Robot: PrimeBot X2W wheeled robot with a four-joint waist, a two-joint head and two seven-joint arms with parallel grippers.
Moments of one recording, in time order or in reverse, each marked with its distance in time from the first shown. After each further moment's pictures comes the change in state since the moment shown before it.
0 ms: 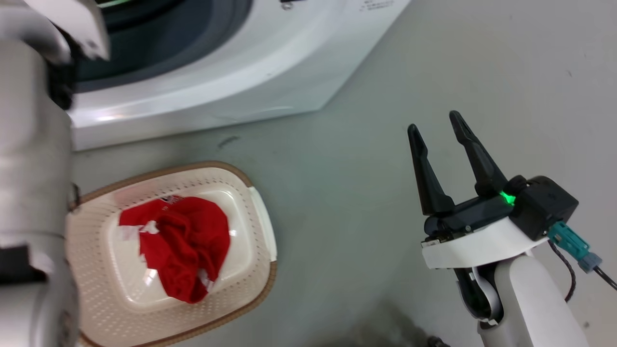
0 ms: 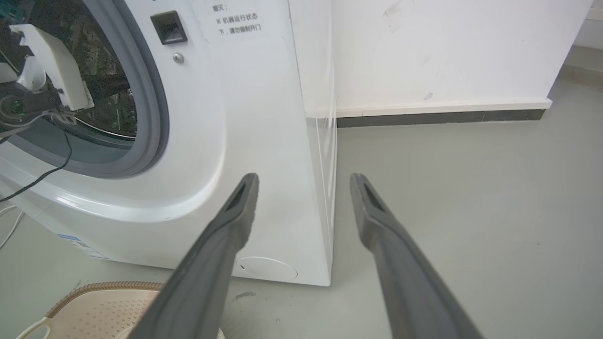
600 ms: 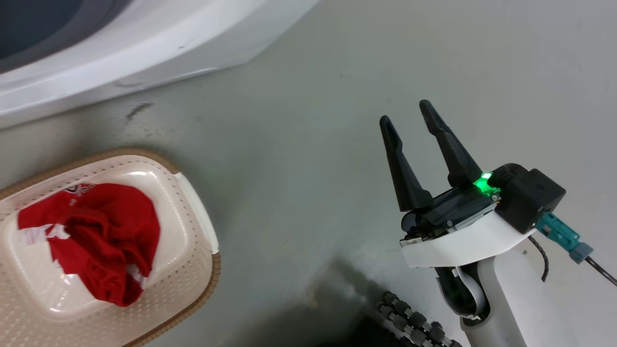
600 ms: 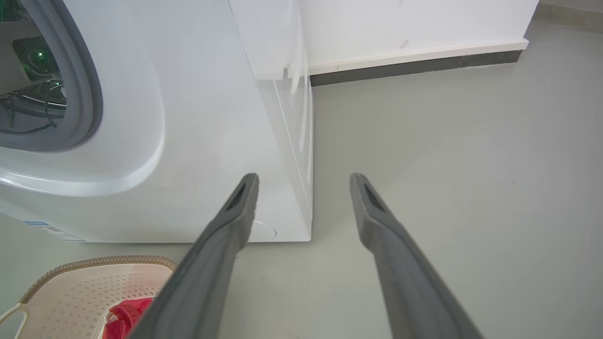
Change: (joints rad) left arm -0.426 0.200 -0.075 0.239 0.051 -0.061 0.528; right arm -0.059 0.000 0.096 -0.006 0.121 0.000 -0.008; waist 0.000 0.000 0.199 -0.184
